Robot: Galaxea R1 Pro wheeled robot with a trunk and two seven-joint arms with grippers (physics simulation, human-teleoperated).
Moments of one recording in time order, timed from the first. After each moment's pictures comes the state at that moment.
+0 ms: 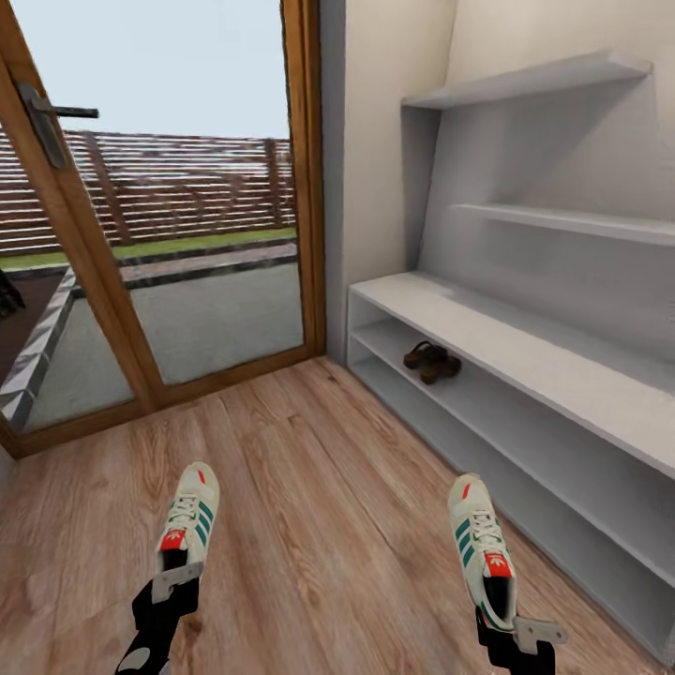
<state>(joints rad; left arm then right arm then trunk) -0.41 0.08 0.06 -0.35 0.12 -0.41 0.12 -0.41 -0.12 0.13 -0.06 -0.25 -0.69 -0.02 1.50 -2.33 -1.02</state>
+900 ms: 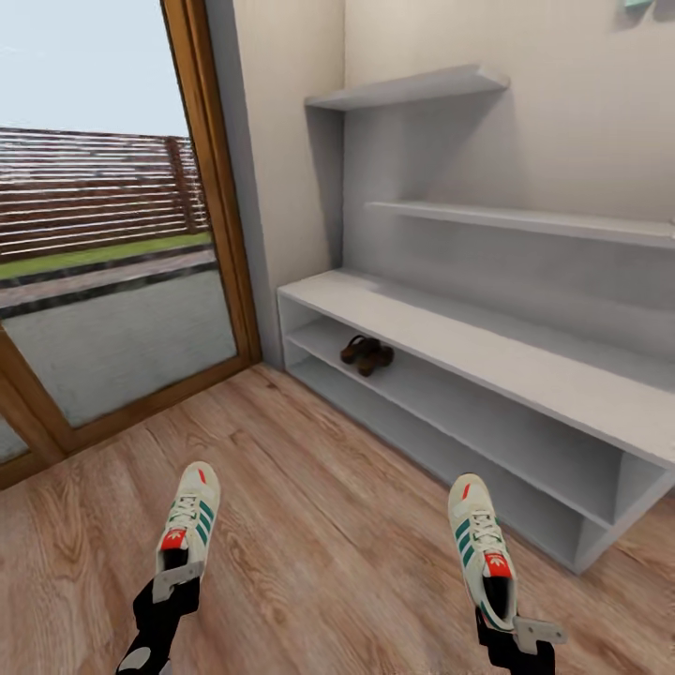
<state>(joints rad) -0.41 0.08 0.06 -0.35 0.12 -0.41 0.12 -0.41 -0.11 0.13 -0.06 -0.25 -0.69 -0.02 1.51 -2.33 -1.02</state>
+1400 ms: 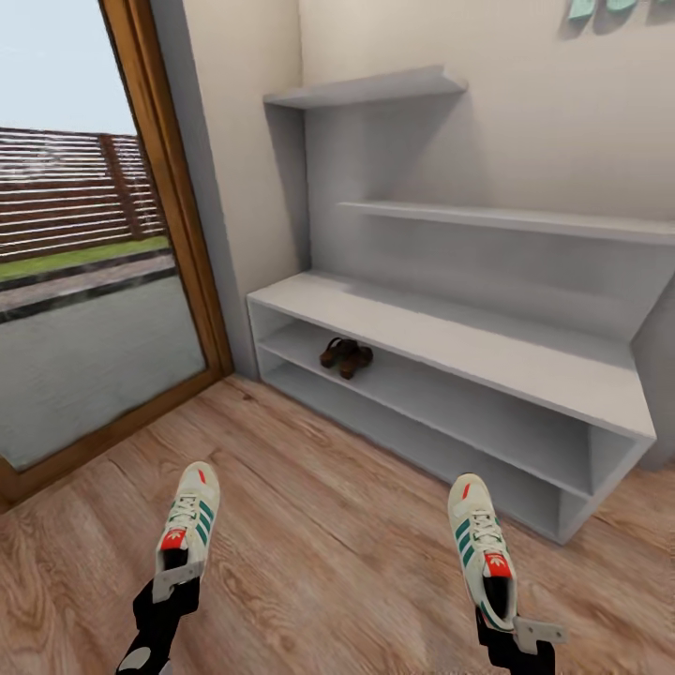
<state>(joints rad) -0.41 0.08 0.06 -0.35 0.12 -0.41 0.12 -0.41 -0.11 0.13 -0.06 -0.25 -0.69 -0.02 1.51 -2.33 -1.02</state>
